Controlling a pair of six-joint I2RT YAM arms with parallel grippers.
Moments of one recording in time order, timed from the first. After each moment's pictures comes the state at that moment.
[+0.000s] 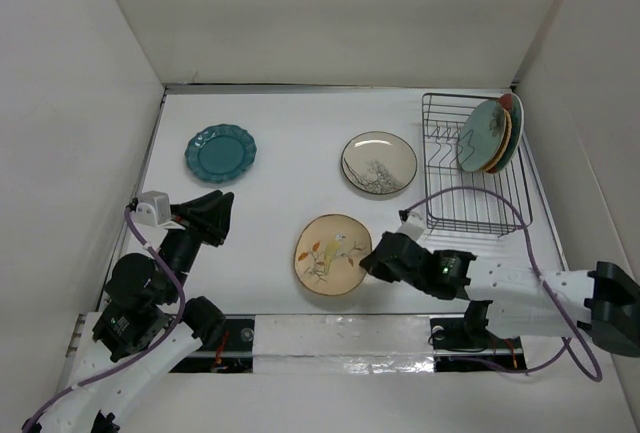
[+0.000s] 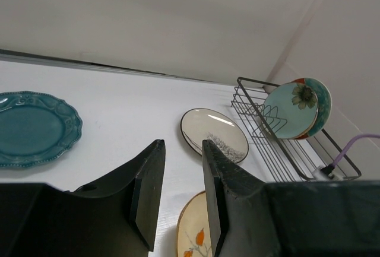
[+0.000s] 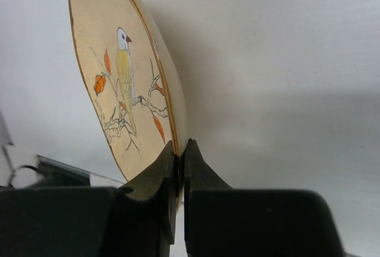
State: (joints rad) left arm -0.70 0.20 0.67 -0.29 -0.36 -0.33; right arm 1.13 1.05 0.49 -0.24 0.40 1.34
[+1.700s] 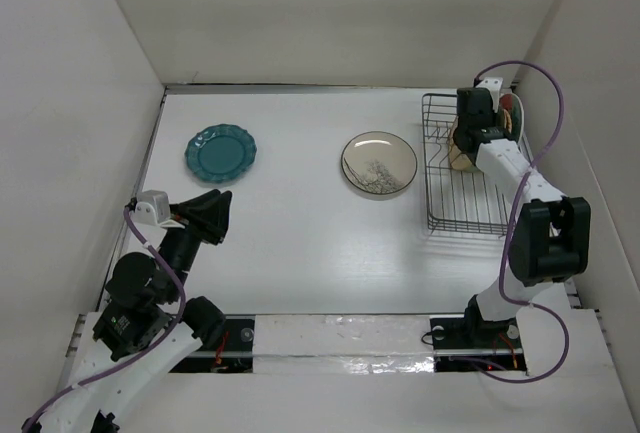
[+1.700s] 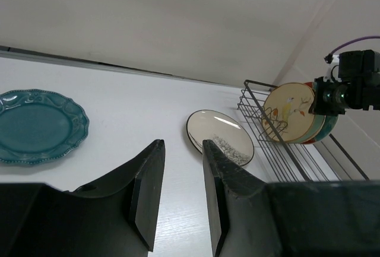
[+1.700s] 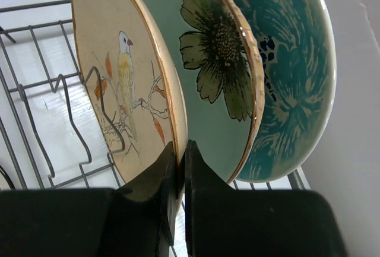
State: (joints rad) left arm -0.70 0.20 0.67 -0.29 -0.39 -0.33; right arm 0.11 1.63 1.29 -0.31 0.68 0.06
